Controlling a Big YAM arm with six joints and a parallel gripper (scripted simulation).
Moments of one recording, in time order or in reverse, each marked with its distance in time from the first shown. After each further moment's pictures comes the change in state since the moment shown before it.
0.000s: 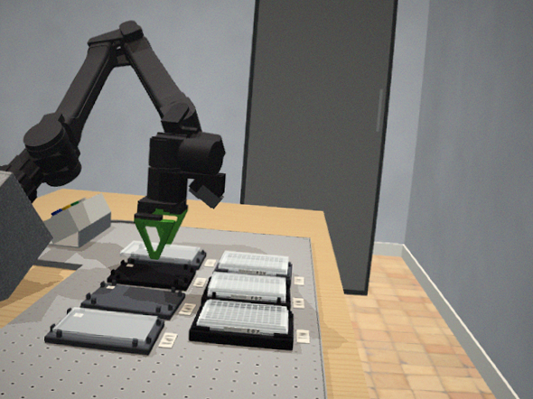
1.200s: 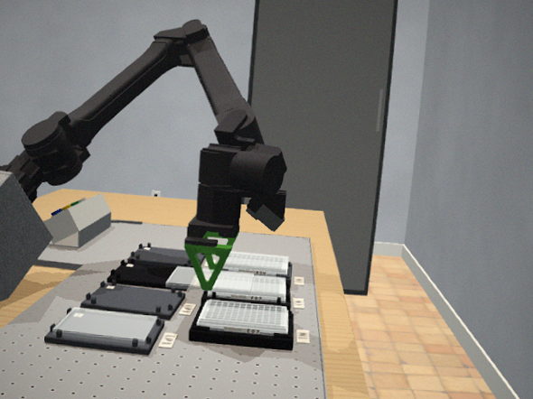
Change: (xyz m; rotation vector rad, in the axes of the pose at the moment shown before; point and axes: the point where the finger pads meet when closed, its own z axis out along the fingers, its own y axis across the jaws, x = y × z) arm -0.110 -0.118 0.002 -0.001 -0.002 -0.009
